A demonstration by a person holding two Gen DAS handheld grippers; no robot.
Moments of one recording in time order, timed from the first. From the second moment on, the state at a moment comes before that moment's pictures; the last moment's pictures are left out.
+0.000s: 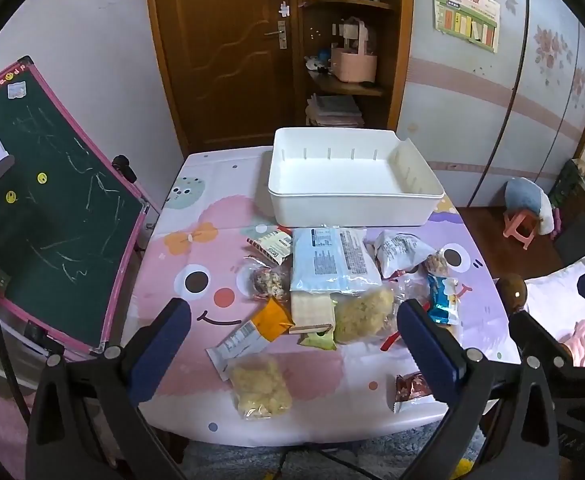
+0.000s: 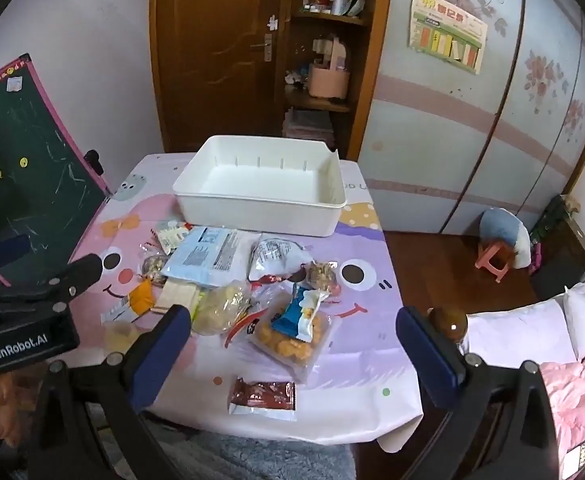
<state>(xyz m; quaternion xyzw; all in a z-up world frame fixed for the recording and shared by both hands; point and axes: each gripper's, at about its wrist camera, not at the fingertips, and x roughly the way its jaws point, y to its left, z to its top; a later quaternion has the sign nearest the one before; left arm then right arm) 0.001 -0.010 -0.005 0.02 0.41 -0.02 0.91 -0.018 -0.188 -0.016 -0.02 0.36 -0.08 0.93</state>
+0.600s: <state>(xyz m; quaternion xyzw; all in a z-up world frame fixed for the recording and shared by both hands) -0.005 -0.009 -0.009 0.02 0.42 -0.04 0.91 -0.023 -0.189 -0.018 0.01 0.37 -0.06 0.93</state>
